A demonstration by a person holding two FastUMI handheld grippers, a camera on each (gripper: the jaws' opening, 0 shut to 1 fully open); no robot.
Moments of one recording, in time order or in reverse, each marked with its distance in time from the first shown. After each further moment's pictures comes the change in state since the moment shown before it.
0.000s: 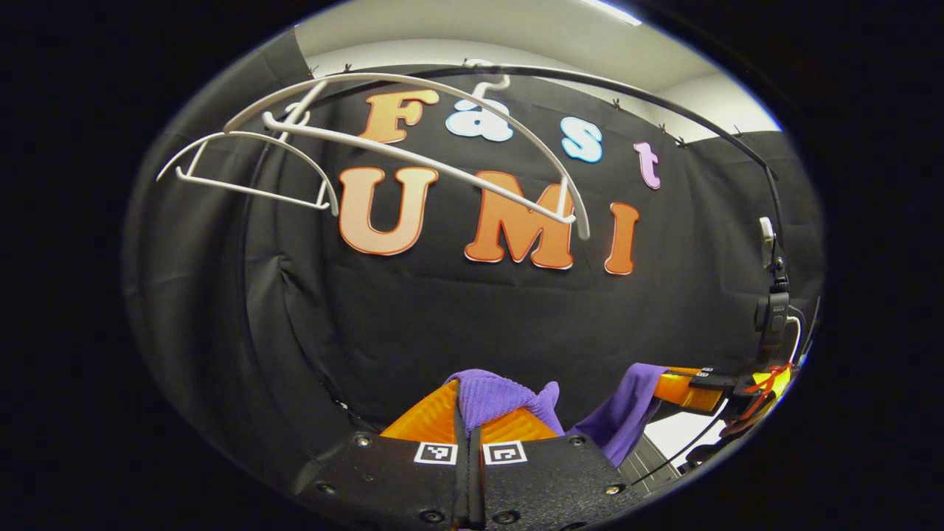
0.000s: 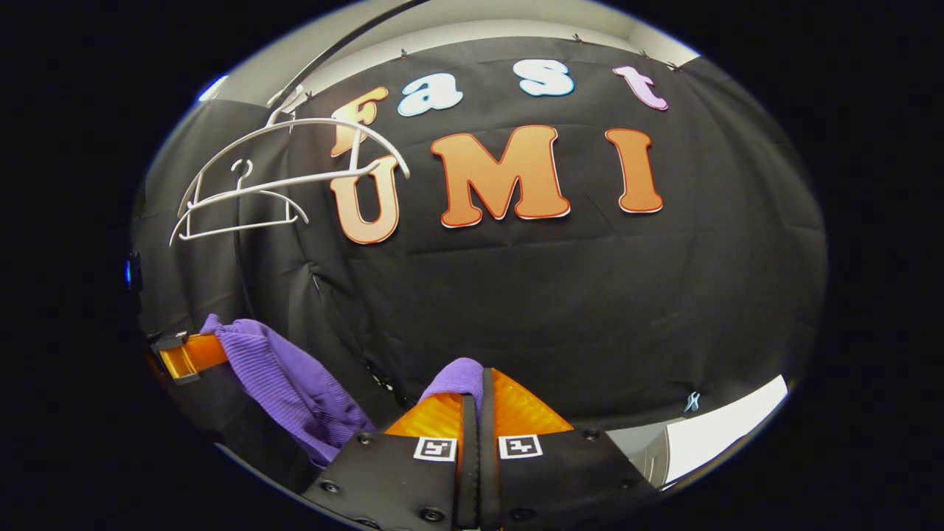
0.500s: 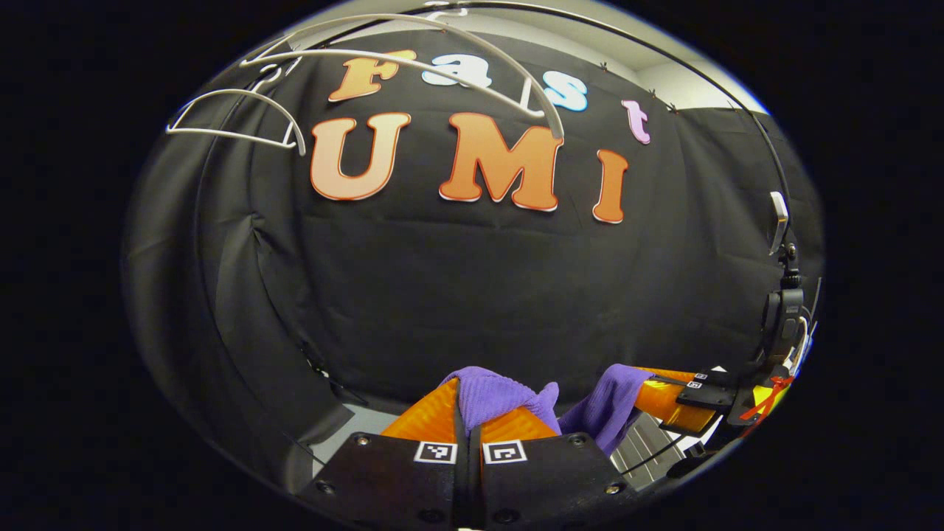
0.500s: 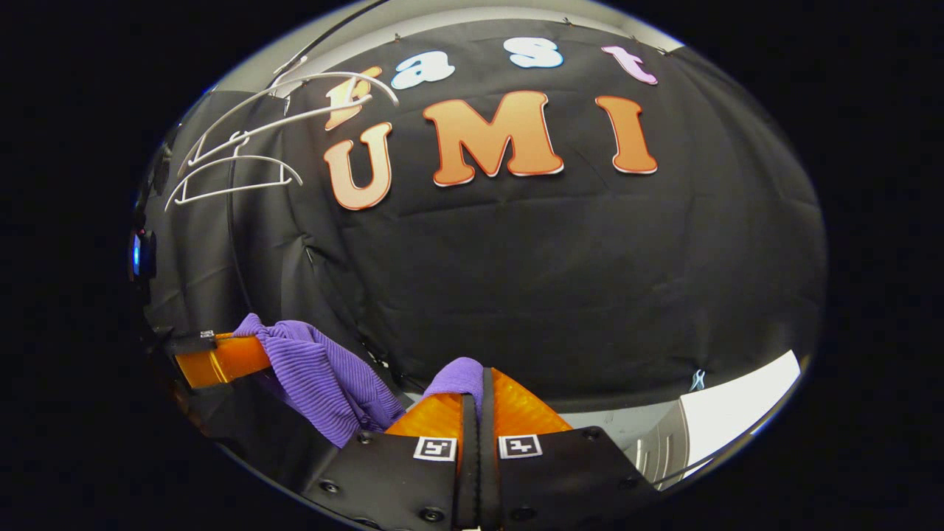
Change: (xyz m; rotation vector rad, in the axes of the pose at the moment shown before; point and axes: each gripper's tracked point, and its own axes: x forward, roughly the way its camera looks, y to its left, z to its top) left arm 0.034 -0.030 -0.103 0.011 0.174 -0.029; right arm 0.020 -0.019 -0.099 0.020 0.093 -0.019
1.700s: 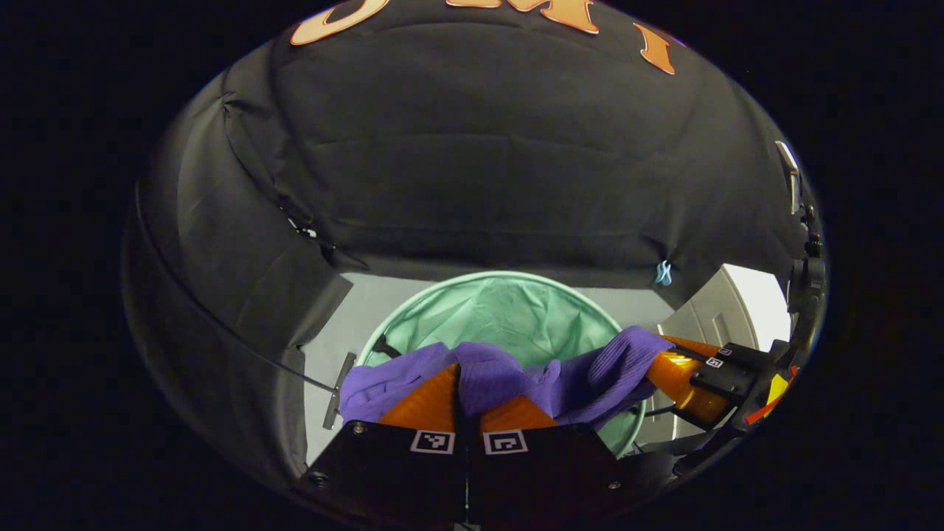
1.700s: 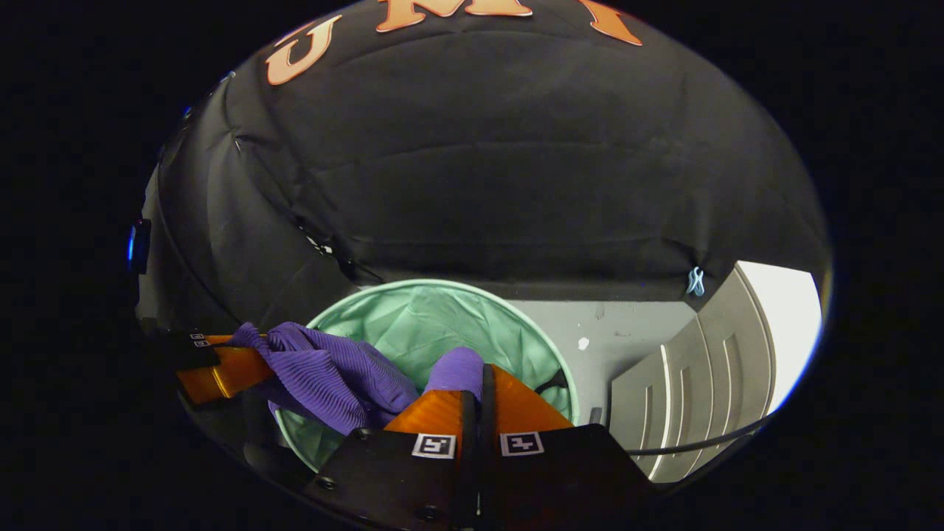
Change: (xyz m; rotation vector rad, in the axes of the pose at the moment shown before) left arm 0.111 0.023 -0.301 0.012 0.625 0.082; right arm 0.119 -0.067 -0.277 0.059 0.484 -0.154
